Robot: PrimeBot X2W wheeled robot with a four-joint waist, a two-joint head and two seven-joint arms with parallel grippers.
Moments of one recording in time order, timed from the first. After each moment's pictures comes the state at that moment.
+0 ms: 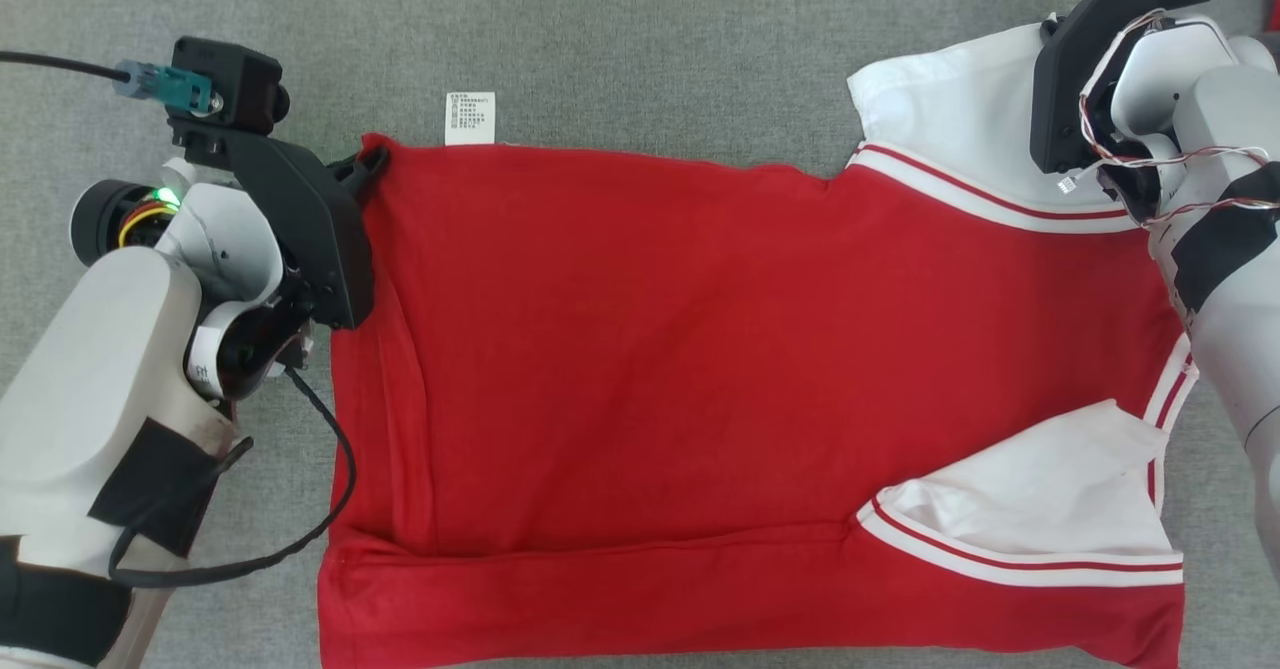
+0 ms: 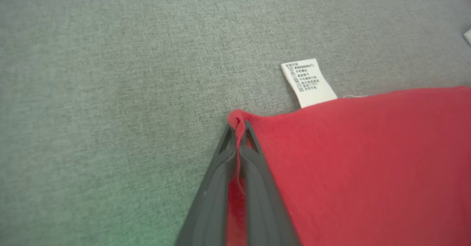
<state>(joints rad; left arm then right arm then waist) -0.94 0.39 -0.49 0.51 -0.76 -0.13 0.54 -1.33 -0.27 0.46 1.27 0.37 0.13 0.30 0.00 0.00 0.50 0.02</state>
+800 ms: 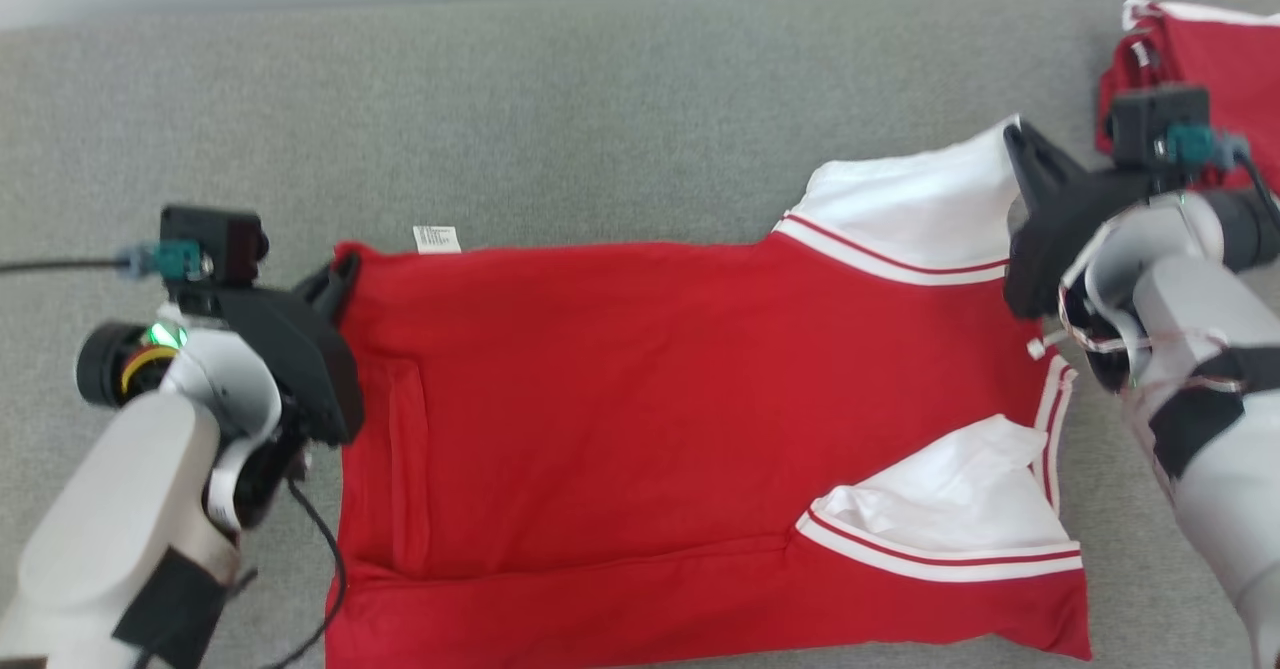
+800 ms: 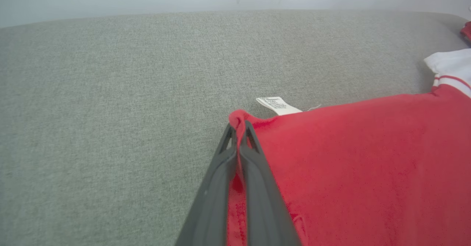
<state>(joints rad) -0.75 0.42 -0.48 0.51 -0.72 -0.08 0.27 -1.02 -0.34 0.54 1.03 0.56 0.13 -0.04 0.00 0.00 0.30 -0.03</state>
